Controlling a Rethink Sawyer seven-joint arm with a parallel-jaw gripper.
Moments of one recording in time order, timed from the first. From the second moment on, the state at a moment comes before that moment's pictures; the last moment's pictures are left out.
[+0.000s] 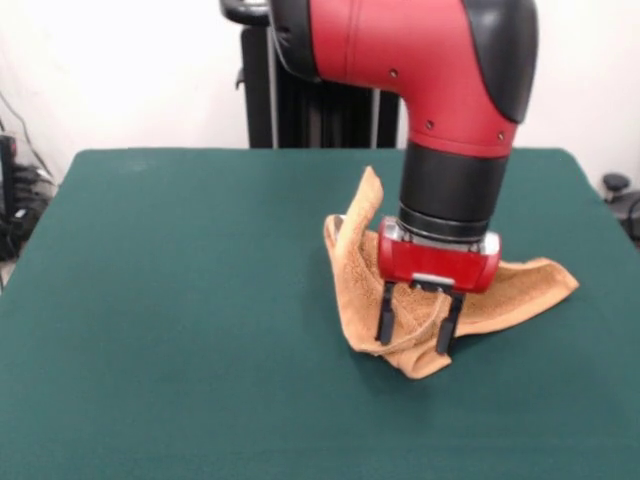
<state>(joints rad) 0.04 -0.35 -0.16 1.40 0.14 0.25 1.76</state>
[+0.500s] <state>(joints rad) 0.05 -0.27 -0.16 1.37 0.13 0.20 1.76</state>
